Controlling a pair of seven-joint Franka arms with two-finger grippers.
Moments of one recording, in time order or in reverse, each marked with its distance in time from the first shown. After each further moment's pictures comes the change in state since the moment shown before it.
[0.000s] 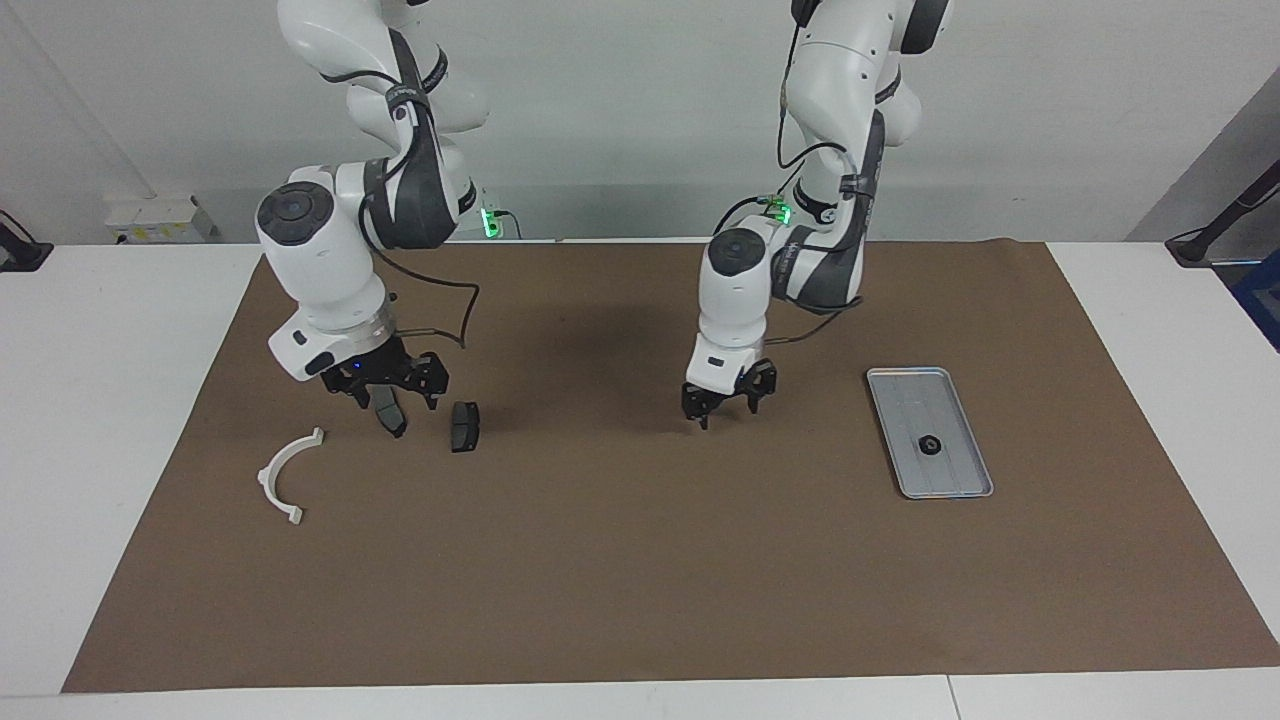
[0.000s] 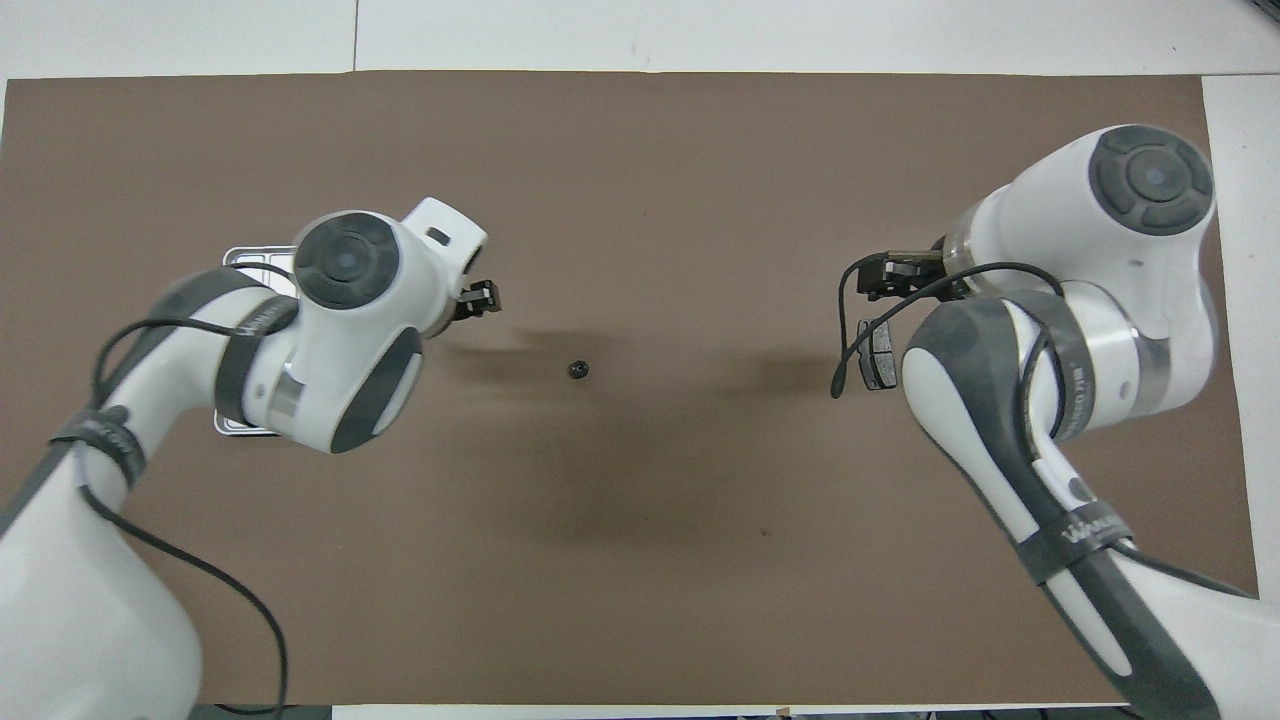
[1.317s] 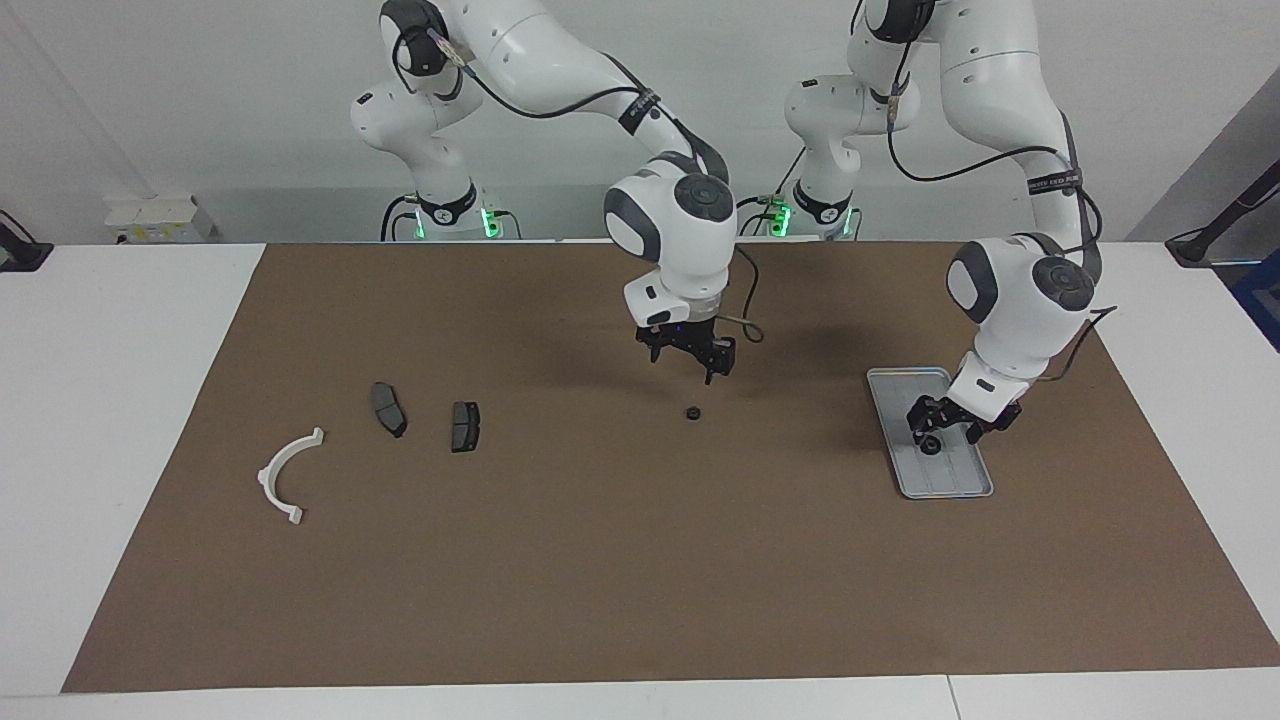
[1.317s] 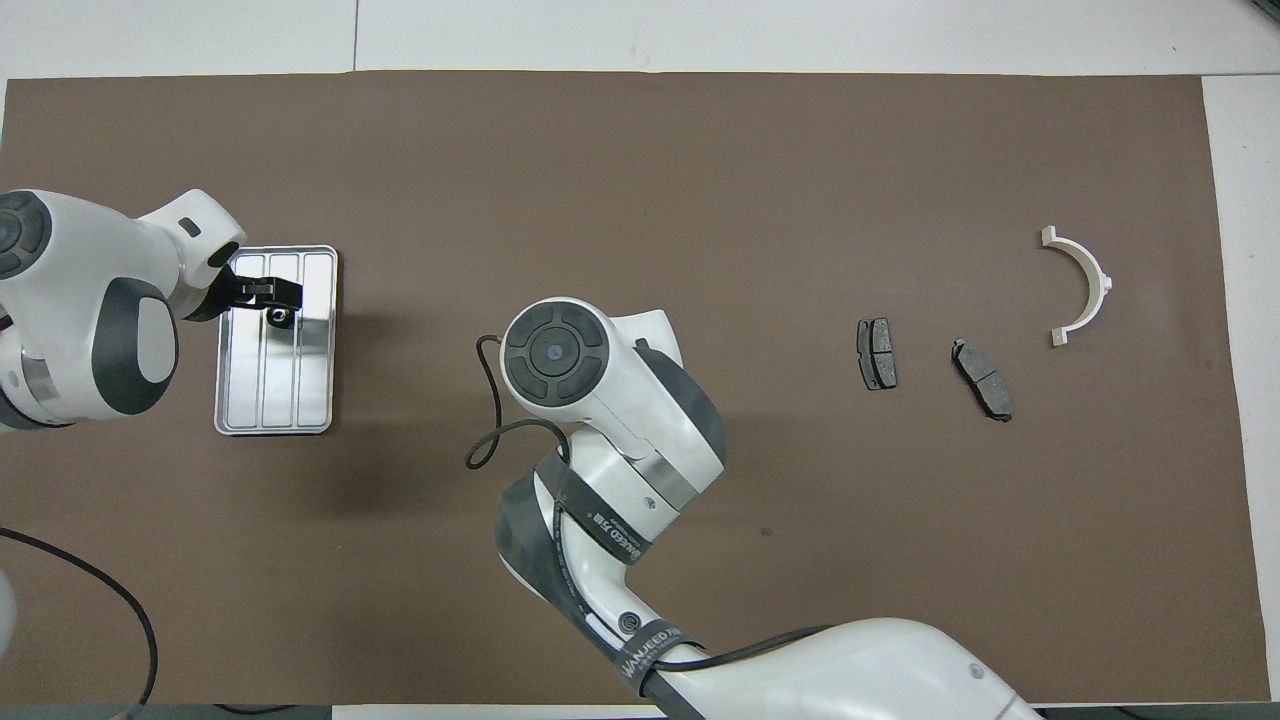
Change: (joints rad) left arm 0.305 0.085 -0.011 -0.056 -0.122 0.153 0.522; right arm 0.458 0.413 0.000 0.357 -0.023 0.018 0.797
